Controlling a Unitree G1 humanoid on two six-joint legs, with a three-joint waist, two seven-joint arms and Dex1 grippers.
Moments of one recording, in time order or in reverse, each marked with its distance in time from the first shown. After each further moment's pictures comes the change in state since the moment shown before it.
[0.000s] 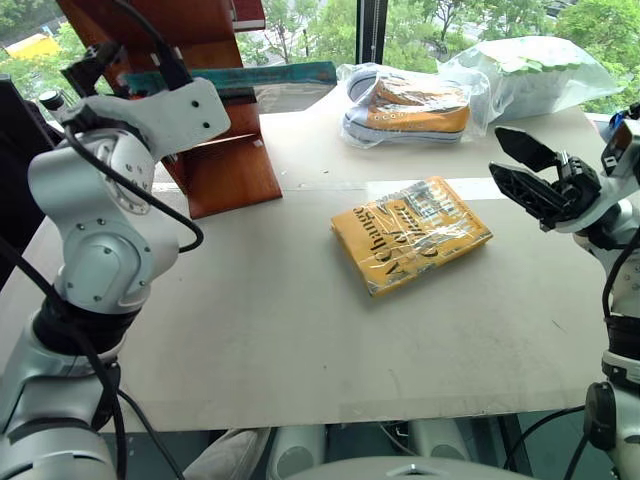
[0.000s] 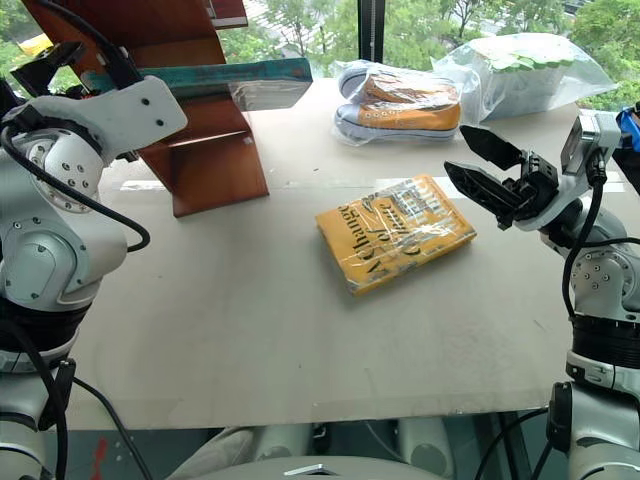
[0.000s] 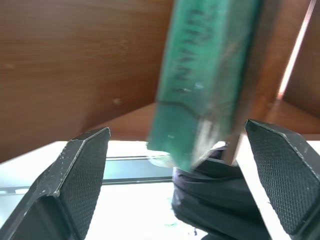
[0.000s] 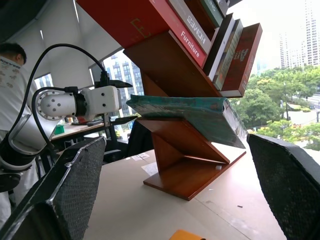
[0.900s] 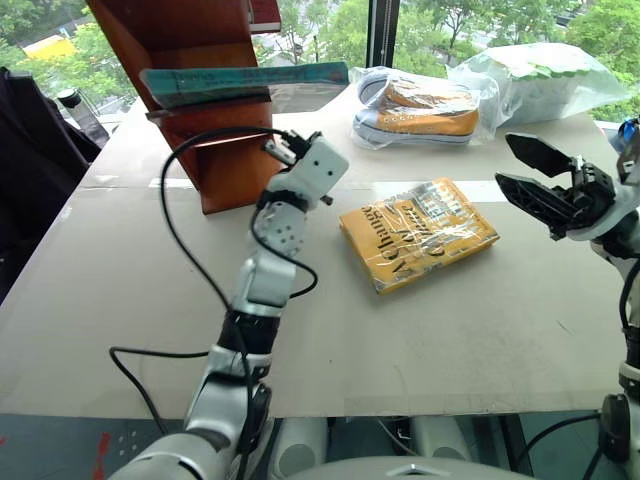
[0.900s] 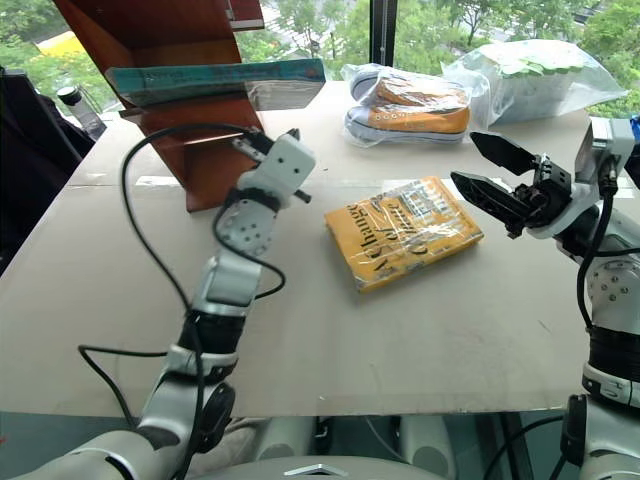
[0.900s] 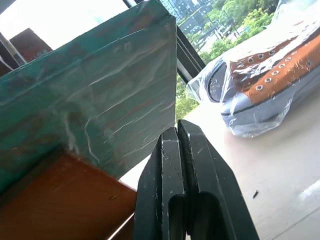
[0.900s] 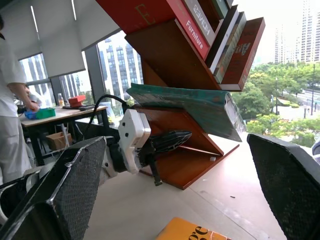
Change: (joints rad) left arm -0.047 -0.808 0.093 0.732 -0.579 -0.814 0.906; right arm 0.066 -0.061 -0.044 -0.101 0.000 0.016 -0.048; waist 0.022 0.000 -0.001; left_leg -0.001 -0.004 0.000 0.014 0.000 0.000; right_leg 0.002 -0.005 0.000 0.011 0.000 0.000
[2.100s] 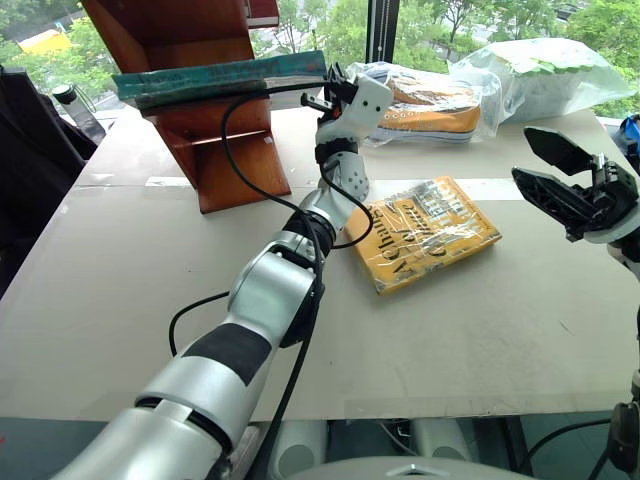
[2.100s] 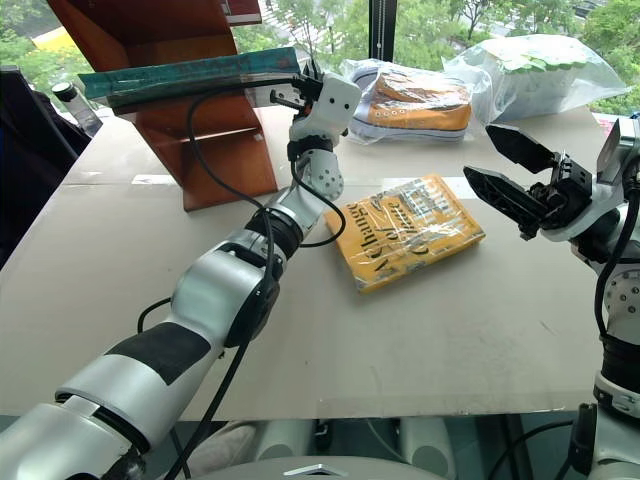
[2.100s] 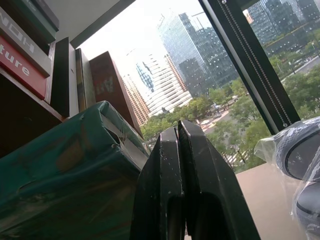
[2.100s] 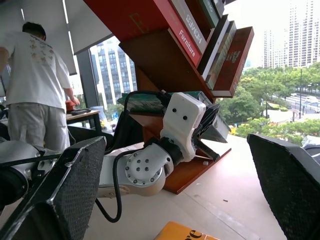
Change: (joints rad) left arm -0.586 -0.079 -0.079 0.998 -0.031 -0.307 0.750; right arm 0.035 -0.016 -0.043 -0.064 0.065 0.022 -0.045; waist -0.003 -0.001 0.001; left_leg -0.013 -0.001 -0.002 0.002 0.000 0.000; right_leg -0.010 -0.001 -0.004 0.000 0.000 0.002
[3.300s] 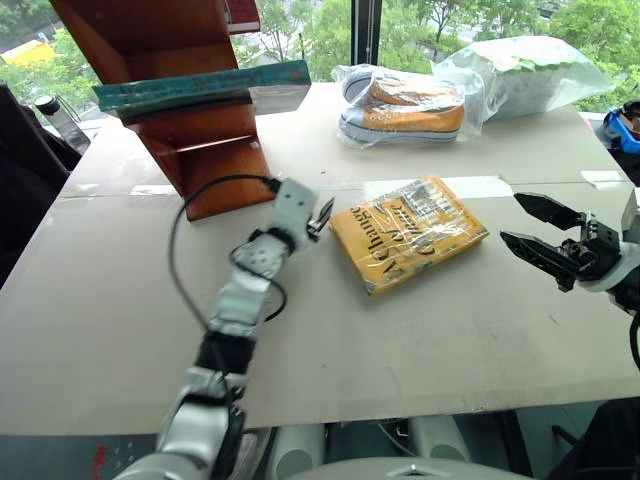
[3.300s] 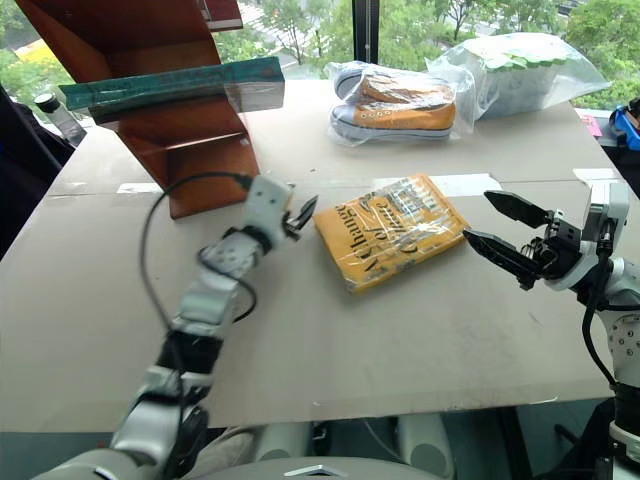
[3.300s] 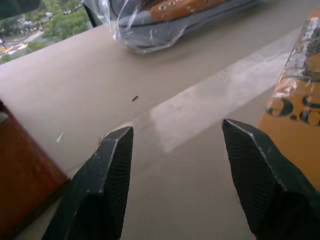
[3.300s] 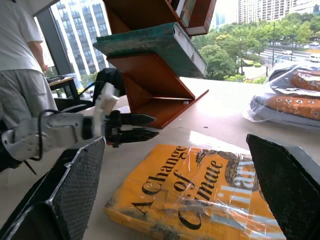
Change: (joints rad) left arm 1.061 0.396 0.177 -1.537 -0.575 0.733 -1.156; right arm 0.288 -0.019 0.001 0.017 -0.142 -0.108 0.115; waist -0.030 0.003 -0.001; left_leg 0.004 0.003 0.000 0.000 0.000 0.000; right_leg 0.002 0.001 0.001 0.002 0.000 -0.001
